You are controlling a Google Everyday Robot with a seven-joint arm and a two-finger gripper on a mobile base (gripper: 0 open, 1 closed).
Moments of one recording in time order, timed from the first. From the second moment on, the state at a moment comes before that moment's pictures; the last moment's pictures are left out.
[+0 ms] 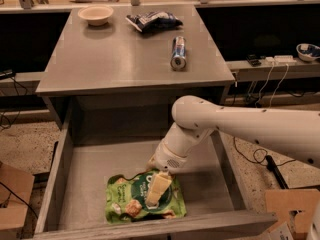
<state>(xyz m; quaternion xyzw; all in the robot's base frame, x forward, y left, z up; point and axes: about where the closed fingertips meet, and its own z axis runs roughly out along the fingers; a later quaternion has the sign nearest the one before) 0.418 0.021 0.613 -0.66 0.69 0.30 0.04</state>
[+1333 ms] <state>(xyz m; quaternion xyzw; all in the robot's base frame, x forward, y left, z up) 0.441 0.015 0.733 -0.66 0.68 0.26 0.19</state>
